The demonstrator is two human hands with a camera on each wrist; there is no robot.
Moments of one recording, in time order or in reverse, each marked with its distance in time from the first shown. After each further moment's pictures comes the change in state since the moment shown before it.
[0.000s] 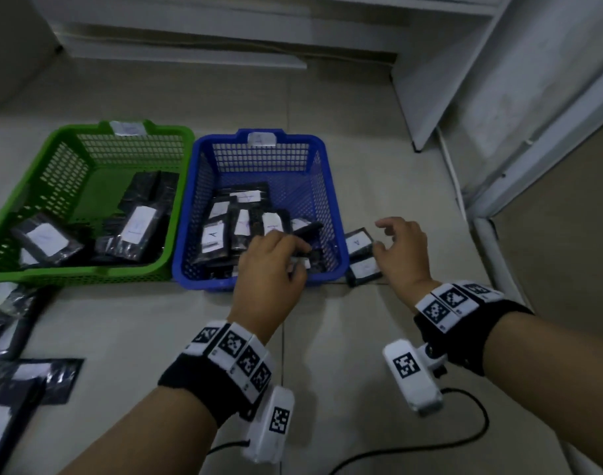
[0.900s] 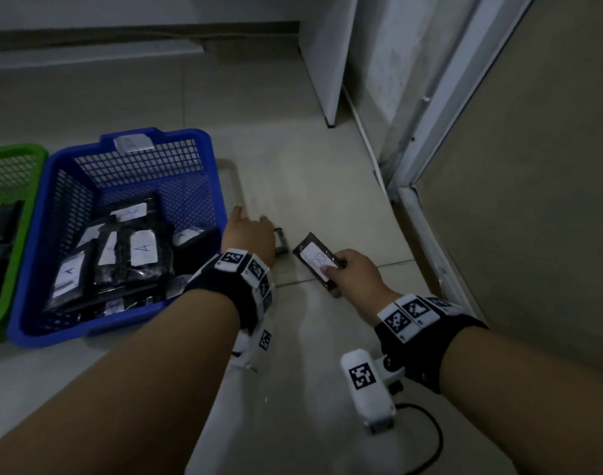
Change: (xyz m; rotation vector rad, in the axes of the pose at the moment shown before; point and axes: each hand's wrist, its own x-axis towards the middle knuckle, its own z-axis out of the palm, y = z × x) left_hand 0.111 0.067 0.147 0.955 -0.714 0.087; right_hand 0.000 0.111 -0.023 0.415 -0.231 0.405
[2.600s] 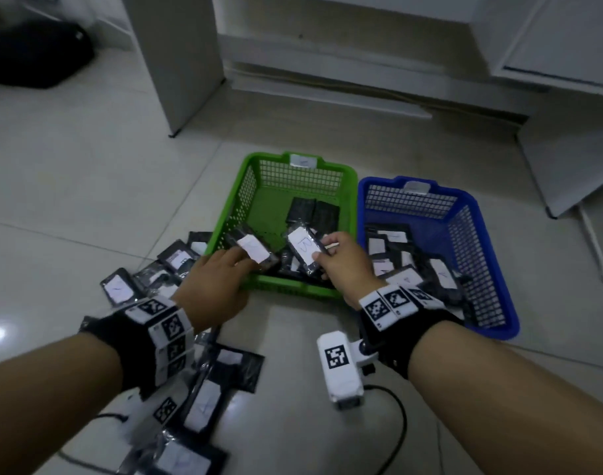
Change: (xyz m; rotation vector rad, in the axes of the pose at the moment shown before) left_hand -0.296 -0.407 0.161 -0.554 0.202 -0.189; right_hand -0.127 -0.237 0.380 -0.117 -0.256 -0.297
